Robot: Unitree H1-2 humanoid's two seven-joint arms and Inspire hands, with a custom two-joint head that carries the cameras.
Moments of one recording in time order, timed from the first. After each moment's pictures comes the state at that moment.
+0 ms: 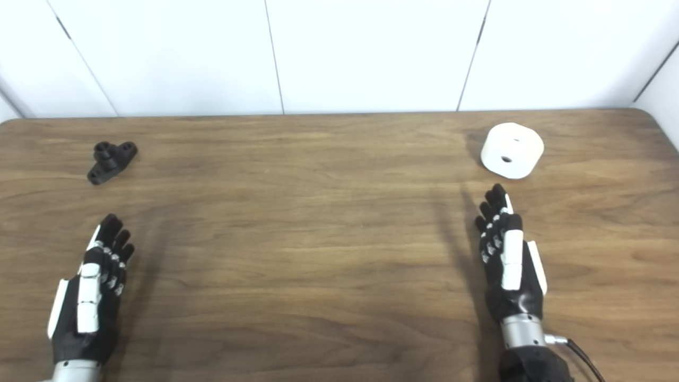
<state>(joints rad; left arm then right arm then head) 0.29 0.14 0.16 -0.23 -0.23 -0.16 -0.08 0.17 -0.10 -0.10 -0.21 0.26 0.02 0.02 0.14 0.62</state>
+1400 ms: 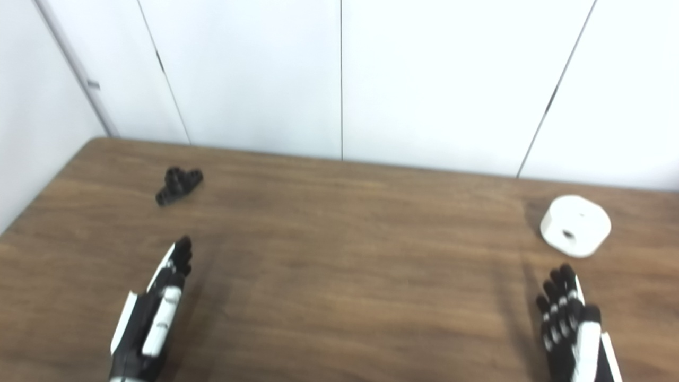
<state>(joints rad) 0.31 0.13 0.08 -0.25 -0.01 -0.23 0.03 0.18 -0.12 -0.17 -0.18 0.30 -0.01 0.11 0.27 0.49</state>
